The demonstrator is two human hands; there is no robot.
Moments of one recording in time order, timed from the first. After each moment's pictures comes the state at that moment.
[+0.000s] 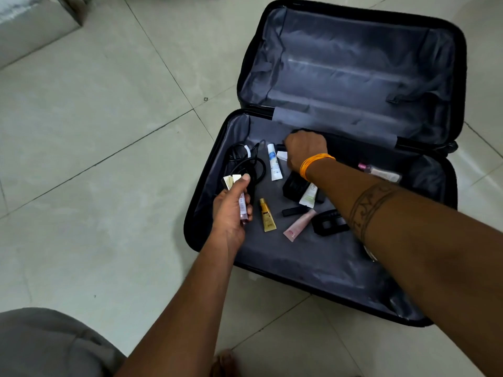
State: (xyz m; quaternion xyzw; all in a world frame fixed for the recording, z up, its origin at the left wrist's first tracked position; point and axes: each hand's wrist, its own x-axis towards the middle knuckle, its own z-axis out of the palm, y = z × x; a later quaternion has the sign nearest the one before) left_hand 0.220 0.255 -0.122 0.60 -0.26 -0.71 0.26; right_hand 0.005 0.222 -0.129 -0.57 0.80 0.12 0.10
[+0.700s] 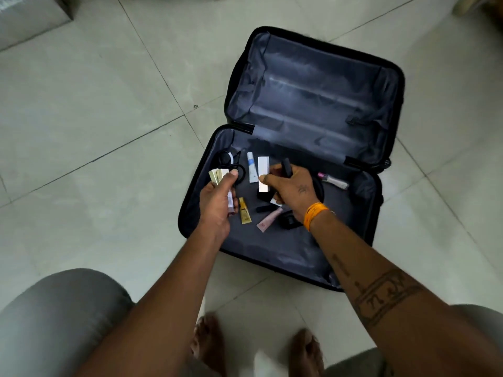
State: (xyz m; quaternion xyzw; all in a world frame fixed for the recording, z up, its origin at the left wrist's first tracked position) left_hand 0.202 0.264 -0.001 0.61 -0.26 -0.70 0.26; right_hand 0.044 0.319 -0.001 -0.14 0.75 -0.43 0.48
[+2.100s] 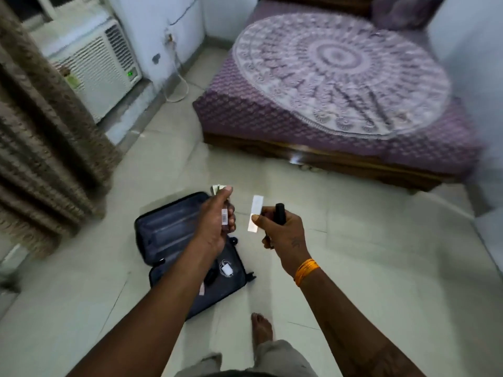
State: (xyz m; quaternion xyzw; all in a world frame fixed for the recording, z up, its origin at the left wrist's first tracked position) left_hand 0.087 0.468 0.746 0.32 -0.48 -0.81 0.02; right_hand 0.081 0.626 0.739 0.07 0.70 -0.70 0.15
